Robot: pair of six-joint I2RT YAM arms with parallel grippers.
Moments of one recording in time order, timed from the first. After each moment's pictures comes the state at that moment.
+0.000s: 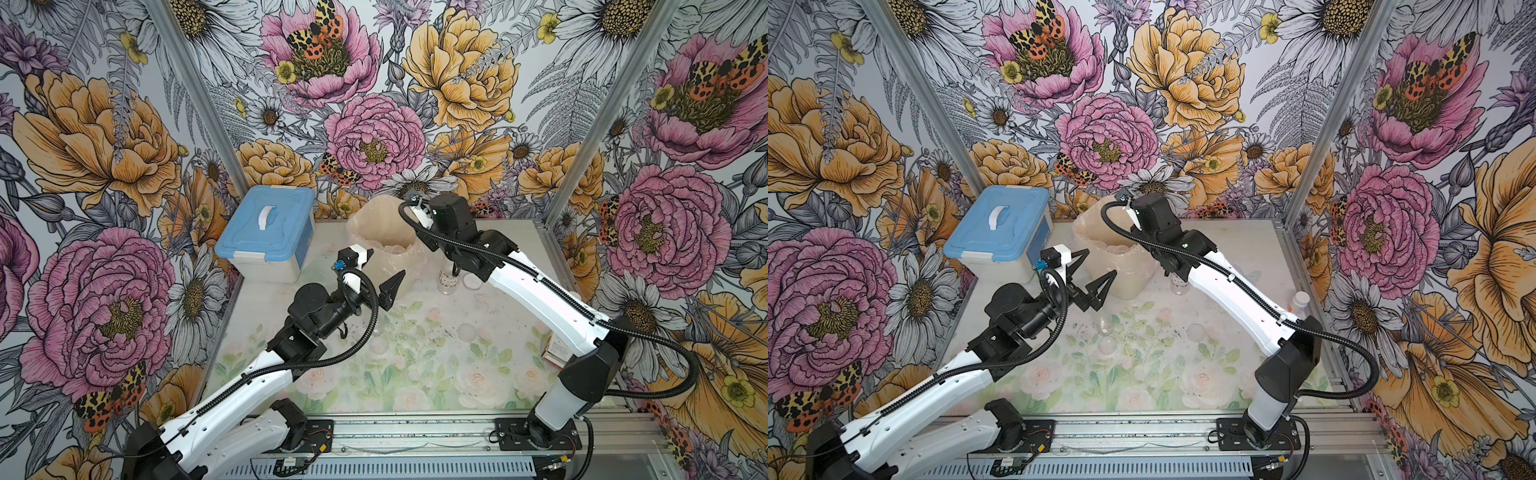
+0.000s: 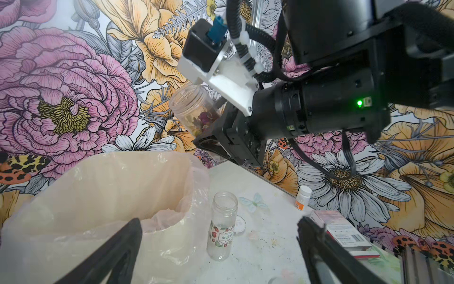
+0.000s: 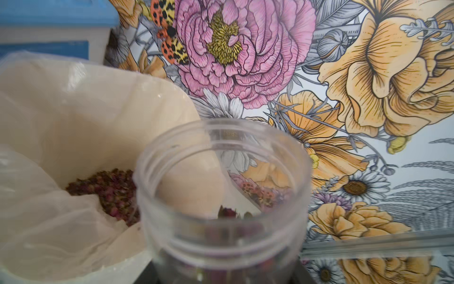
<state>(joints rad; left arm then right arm) -0.68 0.91 0.70 0.28 0.05 -0.12 0.71 1.70 1.82 -0.60 0.53 -0.49</state>
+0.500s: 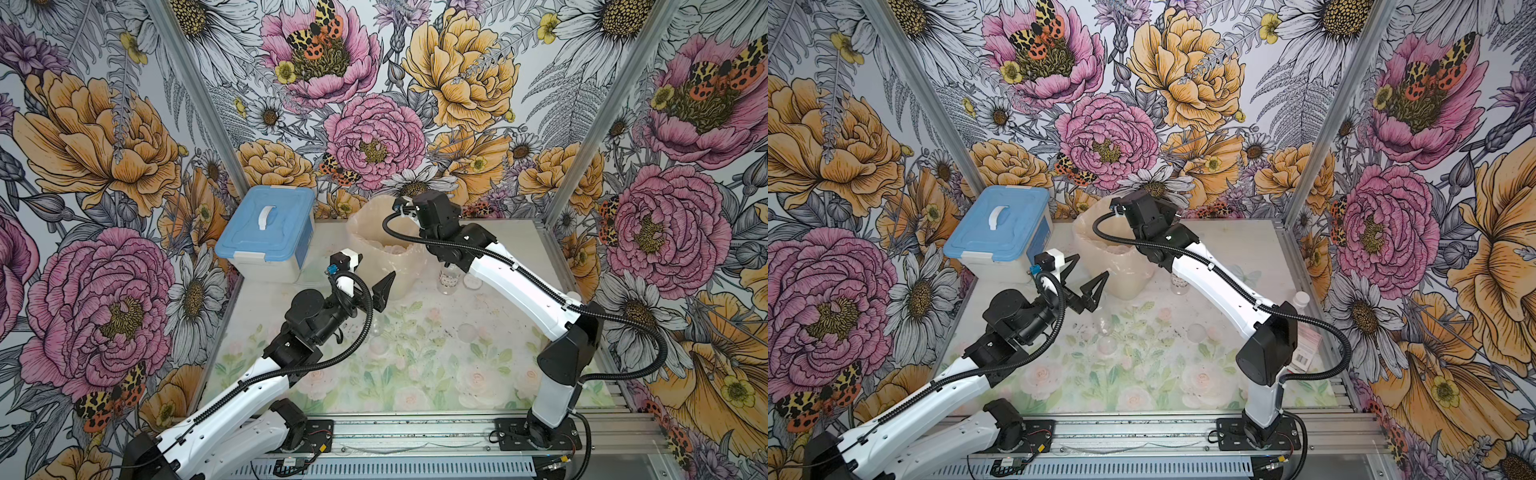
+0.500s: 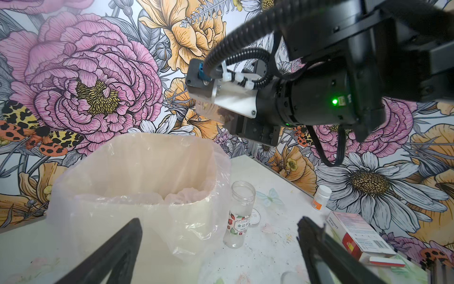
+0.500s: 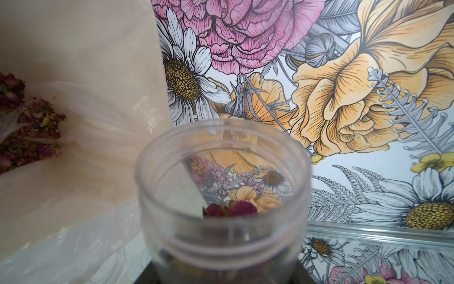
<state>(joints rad) -0.66 0.85 0.64 0.27 -0.02 -0.14 0.71 1.83 1.92 -0.62 0.80 -0.91</state>
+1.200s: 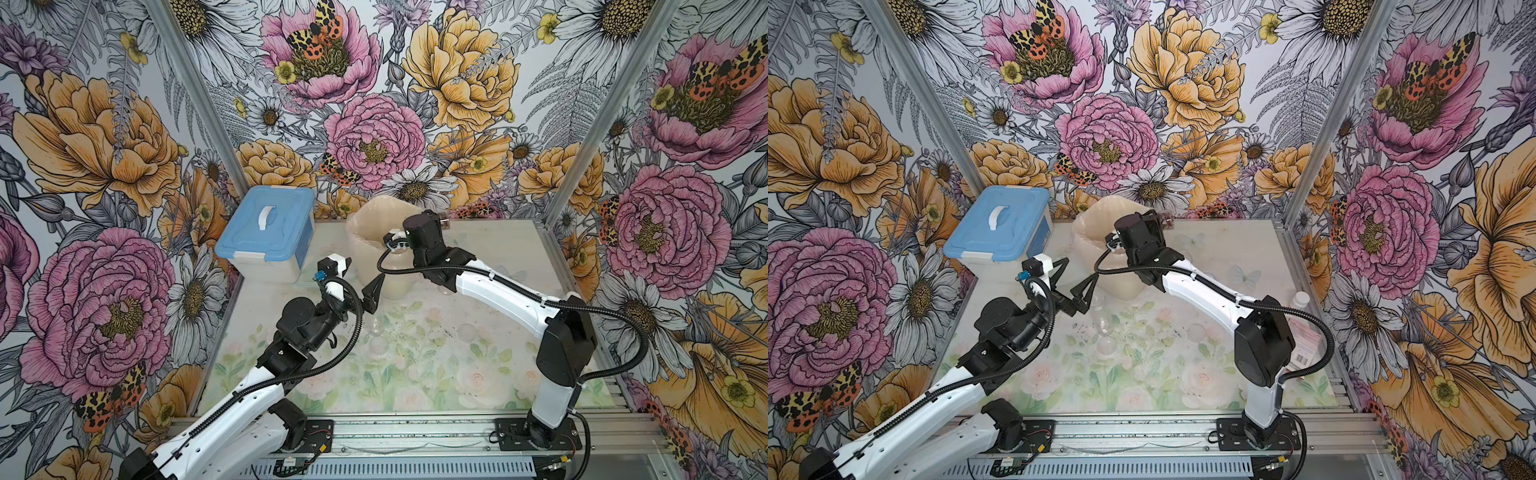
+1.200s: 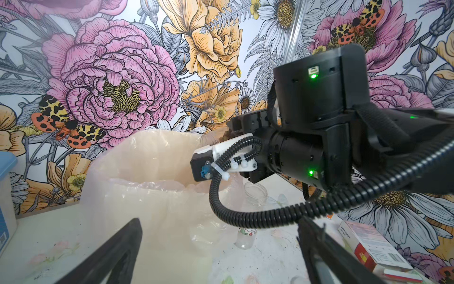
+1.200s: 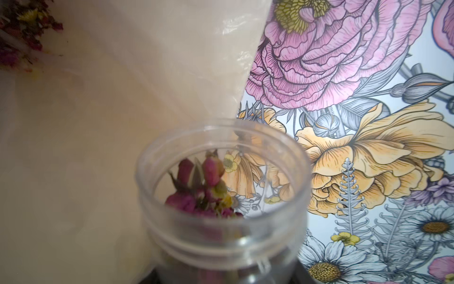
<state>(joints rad) -0.62 0.79 0.58 0.28 -0.04 -0.17 0.74 1.82 1.61 -0.18 0.85 -1.54</state>
